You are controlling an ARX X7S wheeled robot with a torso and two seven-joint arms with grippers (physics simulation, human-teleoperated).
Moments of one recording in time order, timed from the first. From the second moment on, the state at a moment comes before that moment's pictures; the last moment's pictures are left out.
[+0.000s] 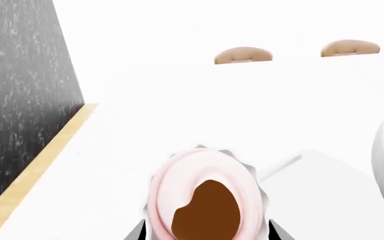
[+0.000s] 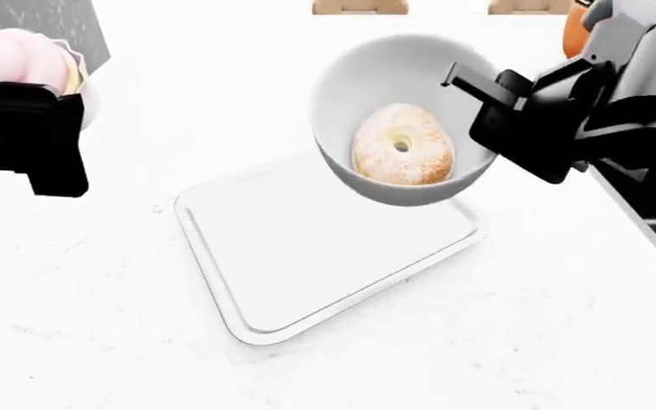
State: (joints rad) left arm -1.98 -1.26 1.15 0.55 -2.32 -0.71 -1.15; right arm 1.58 0.74 -0.91 -0.01 2.56 0.46 1.48
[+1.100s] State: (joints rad) left arm -1.93 -1.24 1.13 0.56 -2.26 -0.71 -1.10; right arm 1.54 0.43 -1.08 0.60 2.49 0.48 1.24
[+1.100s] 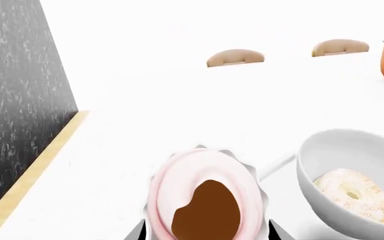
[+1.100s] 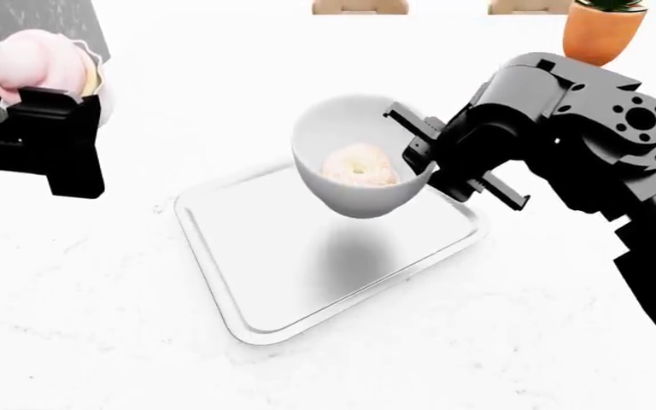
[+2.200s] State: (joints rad) left arm -1.92 -1.23 1.11 0.55 -2.27 -0.72 -1.11; right arm 1.57 0.47 -1.08 0.53 2.47 0.50 1.27
